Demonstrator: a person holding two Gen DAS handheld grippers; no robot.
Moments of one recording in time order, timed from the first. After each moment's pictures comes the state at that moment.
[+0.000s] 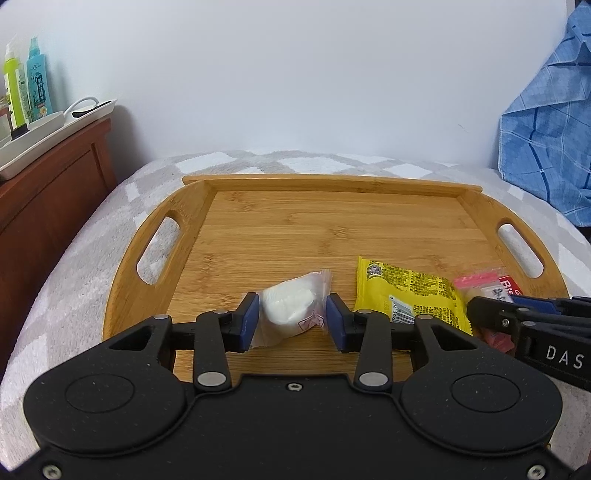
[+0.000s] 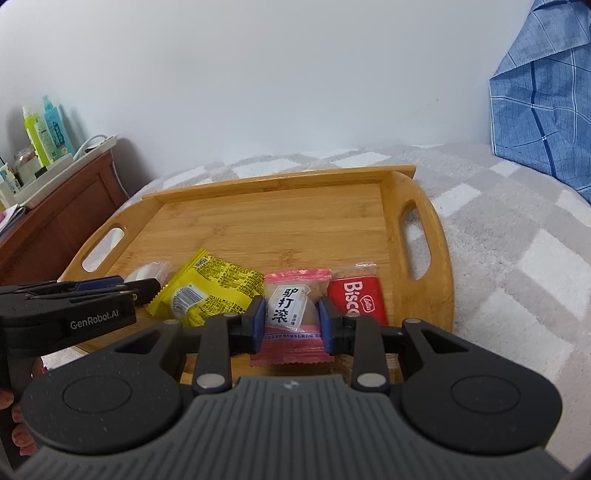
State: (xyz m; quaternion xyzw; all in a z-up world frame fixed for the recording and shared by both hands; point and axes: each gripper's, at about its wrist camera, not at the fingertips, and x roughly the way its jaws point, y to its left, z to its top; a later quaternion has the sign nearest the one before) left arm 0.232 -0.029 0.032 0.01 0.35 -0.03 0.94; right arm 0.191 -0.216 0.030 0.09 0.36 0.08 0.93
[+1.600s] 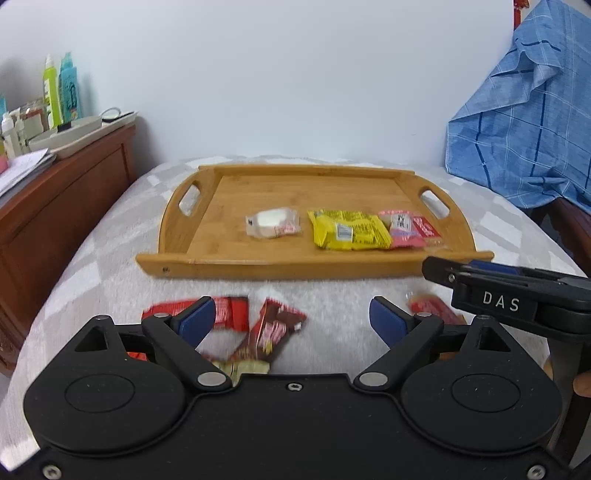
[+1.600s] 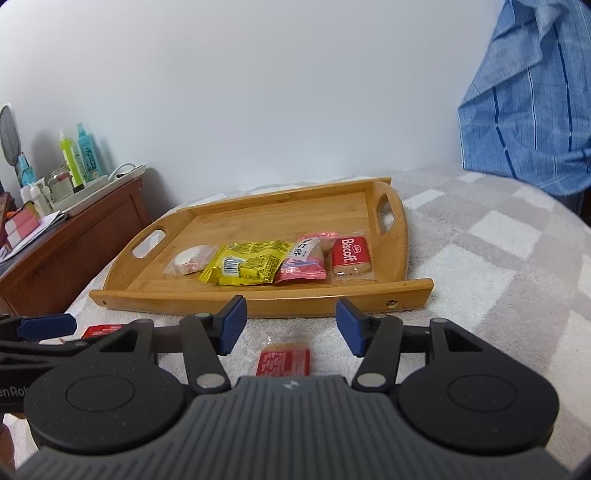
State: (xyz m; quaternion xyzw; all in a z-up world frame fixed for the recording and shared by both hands) left arm 0.061 -0.024 0.060 0.00 0.32 -0.05 0.95; right arm 0.072 -0.219 0.041 0.10 0.28 0.07 0.95
